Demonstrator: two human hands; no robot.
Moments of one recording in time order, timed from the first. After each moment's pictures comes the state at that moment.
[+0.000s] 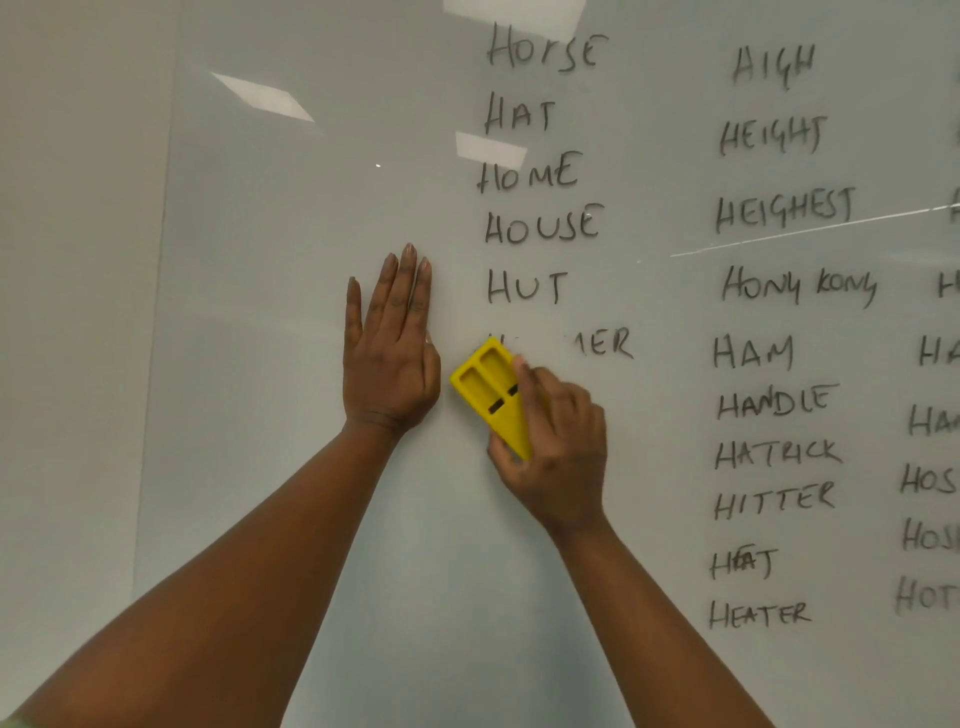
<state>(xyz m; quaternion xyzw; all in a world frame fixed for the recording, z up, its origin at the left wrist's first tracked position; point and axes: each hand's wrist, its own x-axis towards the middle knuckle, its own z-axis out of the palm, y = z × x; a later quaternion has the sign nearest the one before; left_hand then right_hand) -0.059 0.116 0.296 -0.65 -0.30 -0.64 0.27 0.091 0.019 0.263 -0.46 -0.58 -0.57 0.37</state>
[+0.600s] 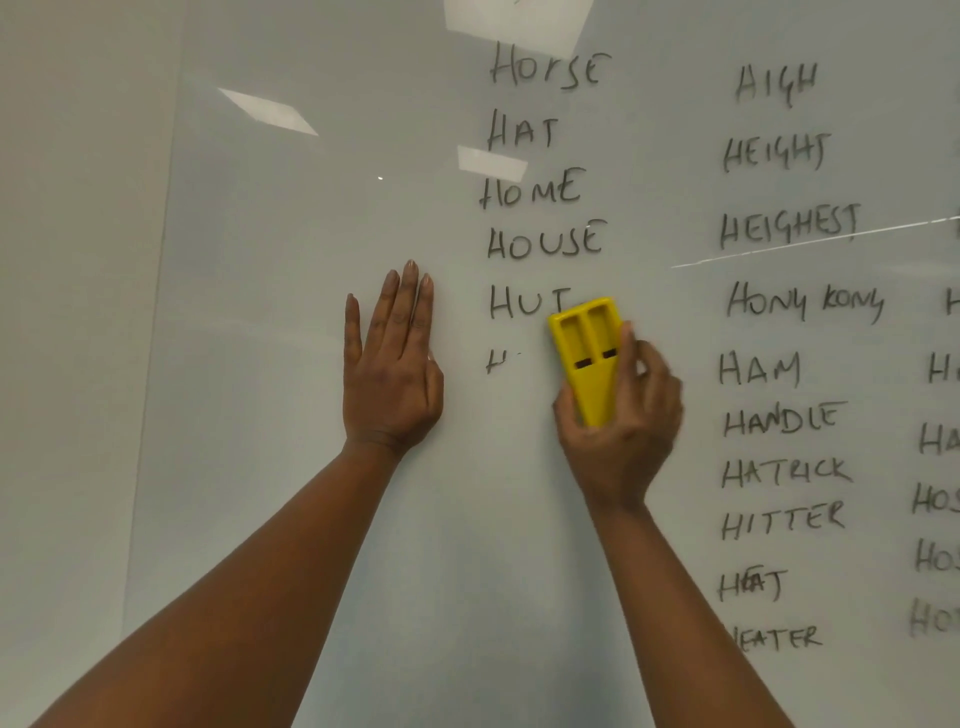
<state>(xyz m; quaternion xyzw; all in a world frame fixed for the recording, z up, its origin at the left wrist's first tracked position) -0.057 0.117 0.295 -0.64 -0.31 -0.64 0.27 0.112 0.017 0.301 -0.50 -0.45 -0.54 0.50</state>
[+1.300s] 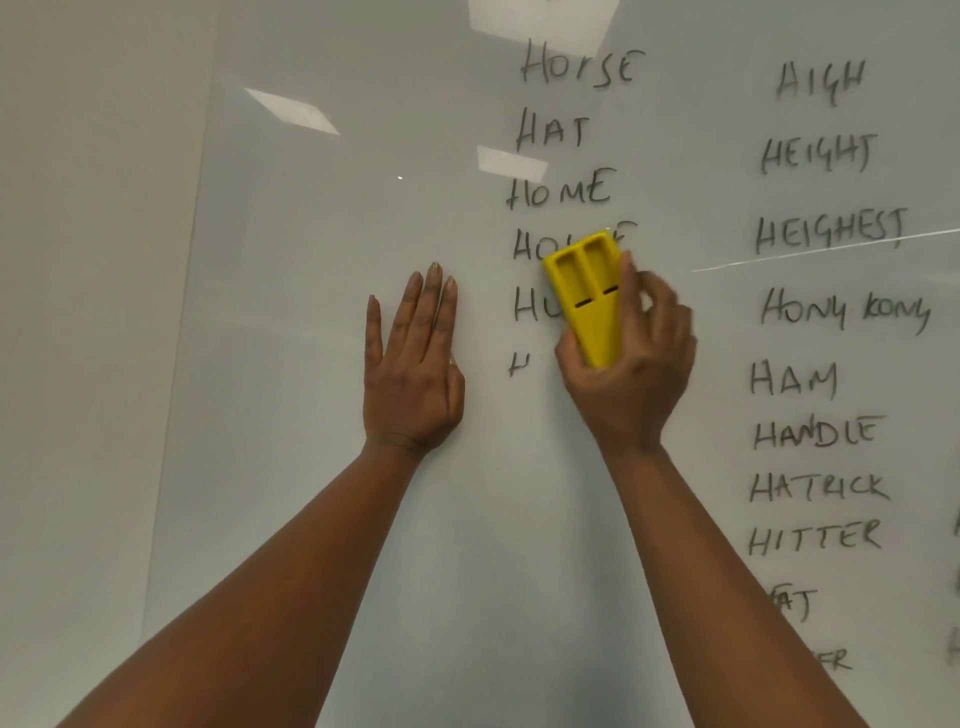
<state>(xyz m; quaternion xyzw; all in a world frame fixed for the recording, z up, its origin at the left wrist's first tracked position) -0.057 0.118 0.292 -0.64 -0.31 -0.64 0.27 0.093 0.028 0.350 -0.47 -0.49 -0.55 0.48</state>
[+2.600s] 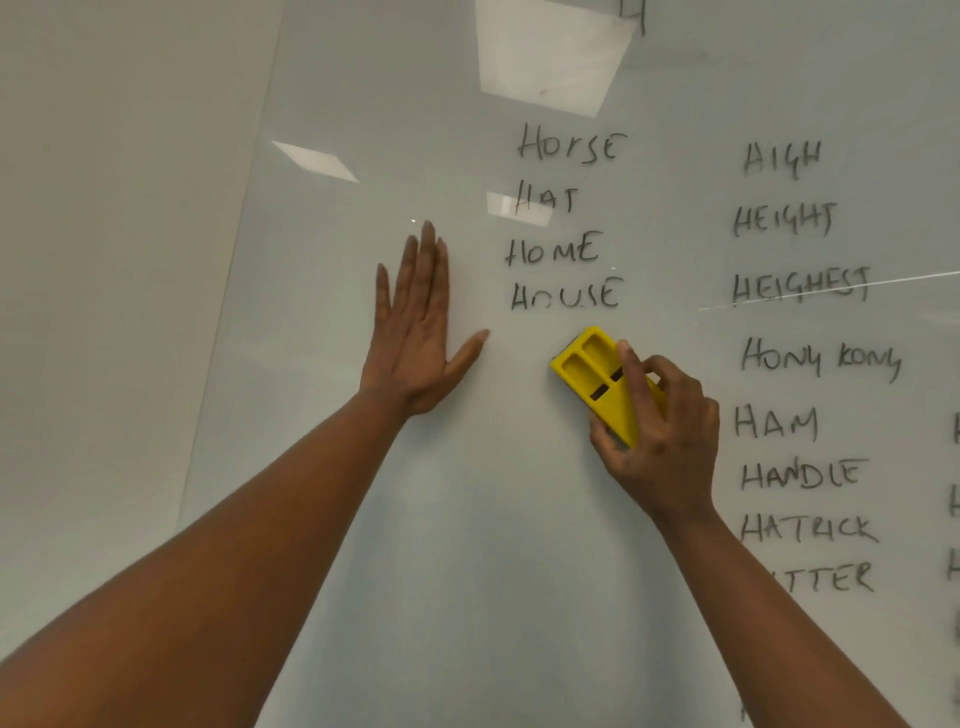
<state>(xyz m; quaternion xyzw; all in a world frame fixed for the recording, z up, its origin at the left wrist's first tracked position) -0.087 0.110 0.360 -0.72 -0.30 -0.59 0.20 0.143 0.001 0.340 -0.47 -0.55 -0.59 0.35</state>
